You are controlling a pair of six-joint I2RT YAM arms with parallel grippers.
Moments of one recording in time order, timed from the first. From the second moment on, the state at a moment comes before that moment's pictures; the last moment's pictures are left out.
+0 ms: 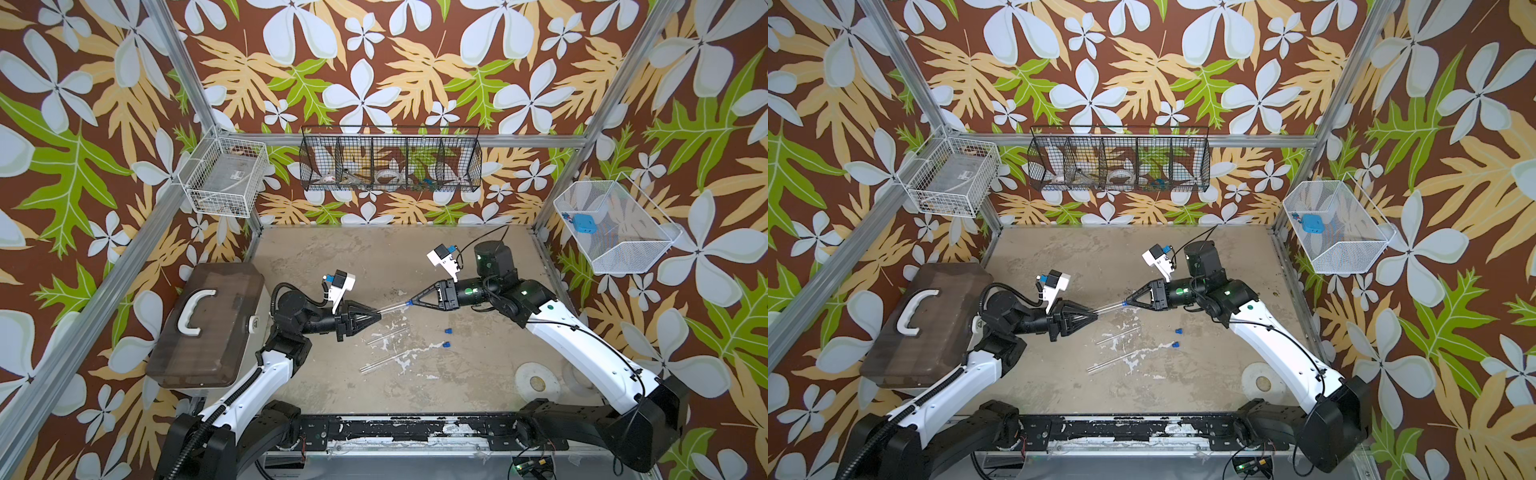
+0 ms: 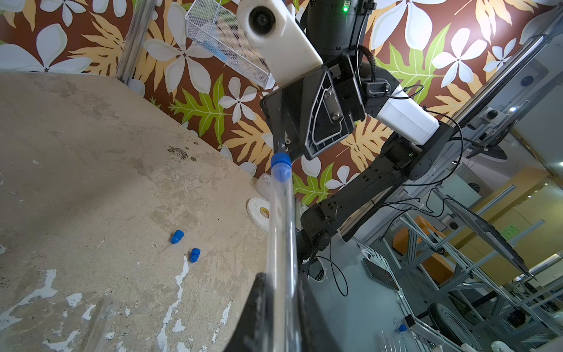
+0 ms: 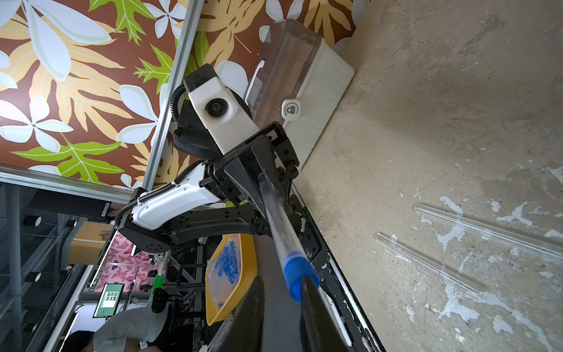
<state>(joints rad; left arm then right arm) -0.29 1.02 0.47 0.63 1.16 -0.67 0.51 1.27 1.15 -0.43 -0.98 0.58</state>
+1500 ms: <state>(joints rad) -0.29 1.02 0.49 0.52 1.24 -0.55 0.54 1.32 1.15 -0.47 -1.07 0.47</state>
